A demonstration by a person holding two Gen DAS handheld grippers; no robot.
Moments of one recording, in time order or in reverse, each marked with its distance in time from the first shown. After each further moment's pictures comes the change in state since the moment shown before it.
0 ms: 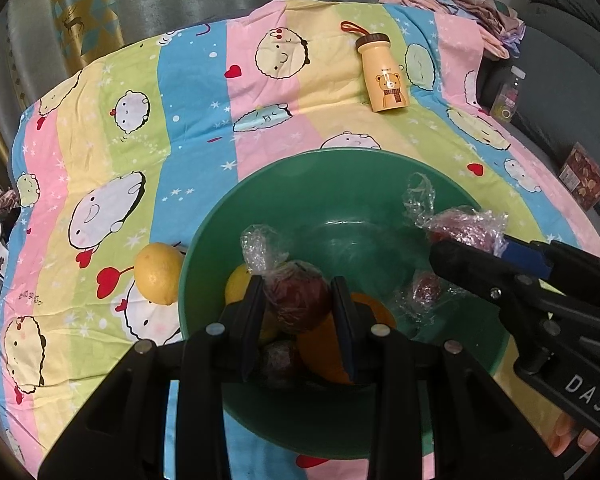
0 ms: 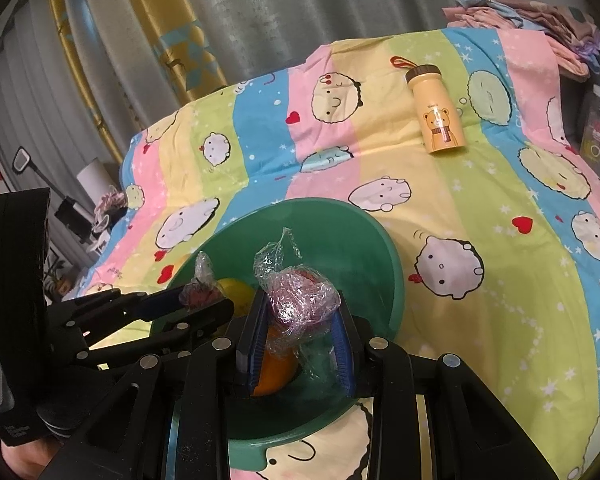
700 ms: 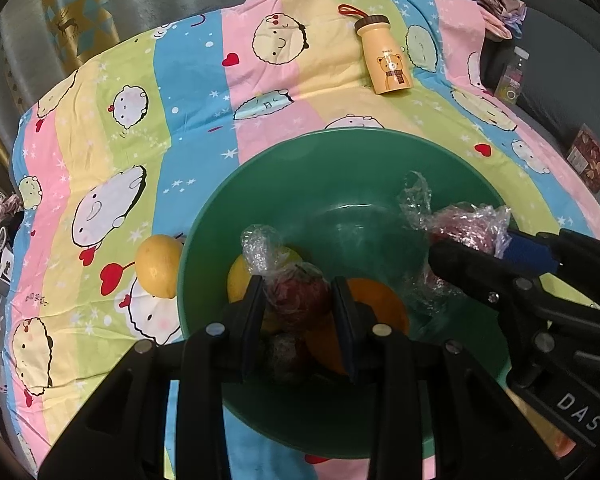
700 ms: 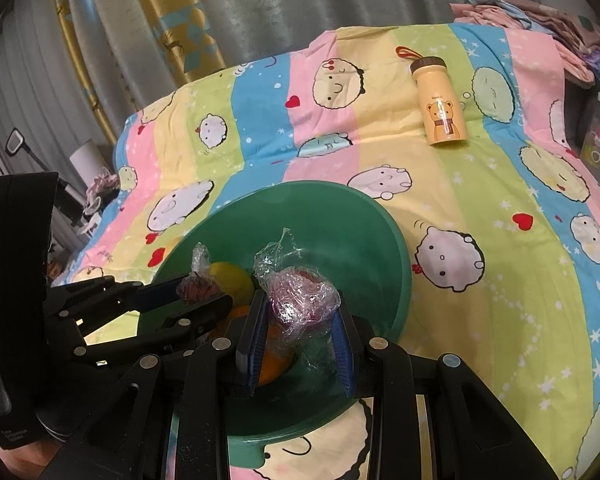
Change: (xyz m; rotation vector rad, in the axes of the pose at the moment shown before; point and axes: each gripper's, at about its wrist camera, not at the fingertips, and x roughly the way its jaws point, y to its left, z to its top) left arm 0.008 -0.003 -0.003 0.032 0.043 0.032; right arm 0.008 0.006 -0.006 -0.038 0.047 -0.039
